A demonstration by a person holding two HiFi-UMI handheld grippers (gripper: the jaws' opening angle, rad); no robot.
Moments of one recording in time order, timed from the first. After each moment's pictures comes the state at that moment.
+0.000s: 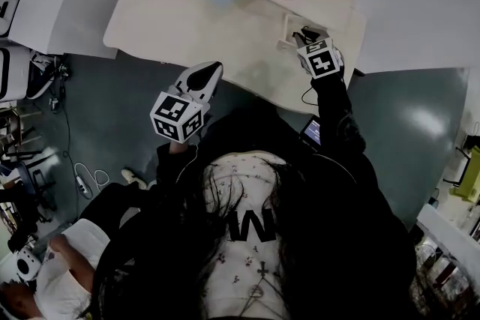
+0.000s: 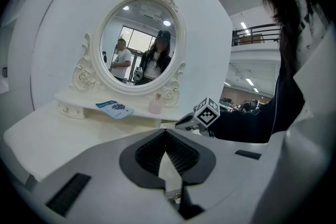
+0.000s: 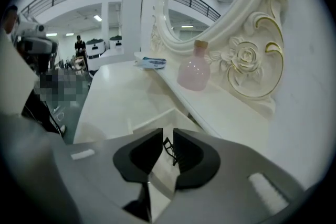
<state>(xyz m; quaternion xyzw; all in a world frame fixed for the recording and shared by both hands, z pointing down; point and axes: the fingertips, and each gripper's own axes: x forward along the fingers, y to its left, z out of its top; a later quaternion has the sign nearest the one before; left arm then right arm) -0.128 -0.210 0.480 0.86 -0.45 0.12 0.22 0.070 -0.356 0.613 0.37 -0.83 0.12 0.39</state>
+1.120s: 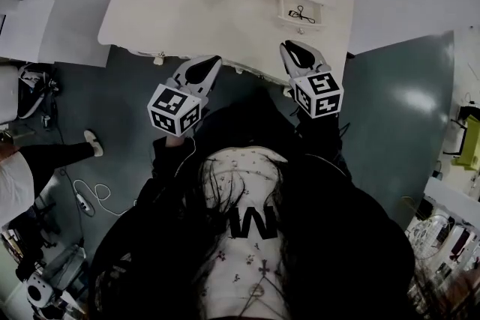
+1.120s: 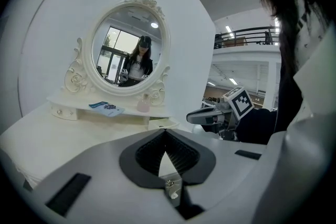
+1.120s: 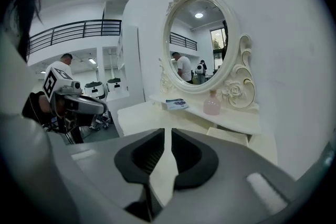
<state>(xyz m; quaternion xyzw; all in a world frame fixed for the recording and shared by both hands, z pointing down) -0.145 -0.156 0.469 0.90 -0.38 0.12 0.20 0.009 -0.202 0.486 0.43 -0.87 0.15 0.17</state>
